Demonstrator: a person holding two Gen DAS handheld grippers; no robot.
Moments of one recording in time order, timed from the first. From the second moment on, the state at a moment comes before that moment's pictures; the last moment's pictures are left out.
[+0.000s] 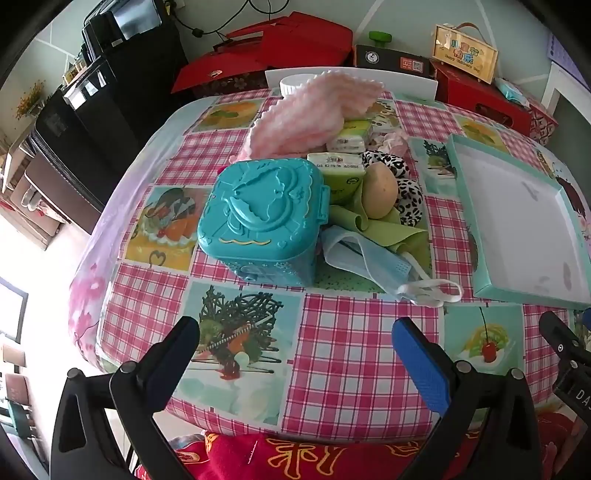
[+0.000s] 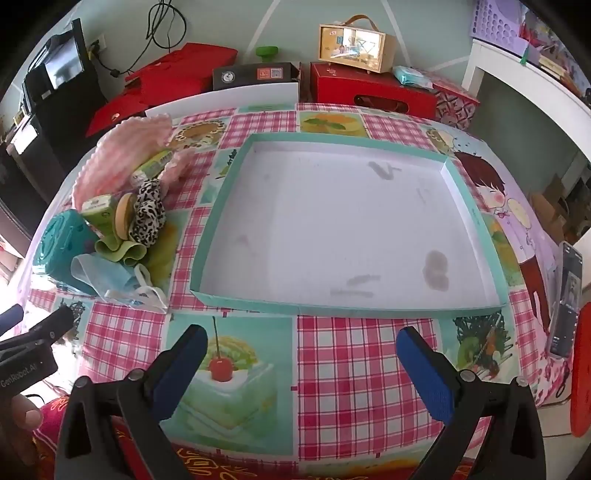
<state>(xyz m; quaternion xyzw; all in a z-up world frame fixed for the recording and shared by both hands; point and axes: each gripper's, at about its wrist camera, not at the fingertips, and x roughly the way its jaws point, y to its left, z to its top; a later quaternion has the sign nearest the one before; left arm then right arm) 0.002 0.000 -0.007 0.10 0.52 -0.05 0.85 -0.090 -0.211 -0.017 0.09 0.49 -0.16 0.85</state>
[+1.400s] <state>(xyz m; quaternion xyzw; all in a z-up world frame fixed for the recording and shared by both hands) 0.004 -0.001 -0.011 0.11 0.52 -0.05 0.84 -0.090 -0.210 -0.018 0.09 0.49 -0.16 0.85</state>
